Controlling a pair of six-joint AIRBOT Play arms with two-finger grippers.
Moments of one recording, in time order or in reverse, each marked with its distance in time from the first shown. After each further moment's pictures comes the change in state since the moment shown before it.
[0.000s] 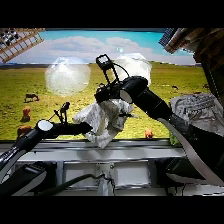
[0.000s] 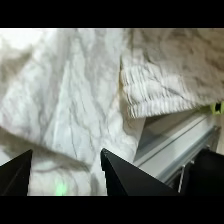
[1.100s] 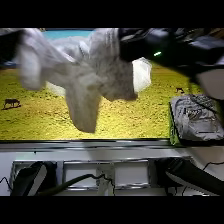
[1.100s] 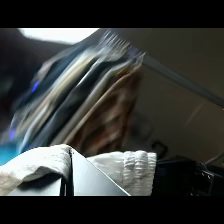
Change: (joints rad) left arm 0.543 0.338 0.723 -0.517 -0.117 0.398; right arm -0.109 0.343 0.312 0.084 -0.013 -0.023
